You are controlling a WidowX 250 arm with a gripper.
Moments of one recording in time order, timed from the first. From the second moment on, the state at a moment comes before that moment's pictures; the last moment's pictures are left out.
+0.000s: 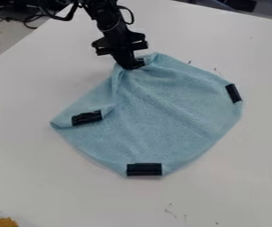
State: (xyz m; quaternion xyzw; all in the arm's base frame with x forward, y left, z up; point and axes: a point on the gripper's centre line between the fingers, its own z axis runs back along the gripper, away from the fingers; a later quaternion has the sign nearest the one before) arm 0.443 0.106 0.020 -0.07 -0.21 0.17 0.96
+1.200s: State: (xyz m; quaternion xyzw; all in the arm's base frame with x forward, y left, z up) arm 0.491 0.086 0.060 0.00 -0.16 0.12 0.98
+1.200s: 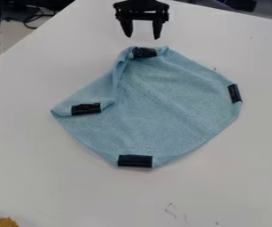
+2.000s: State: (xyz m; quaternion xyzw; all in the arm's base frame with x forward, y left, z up) arm 0.352 0.036 0.100 0.05 -0.13 0.19 0.97
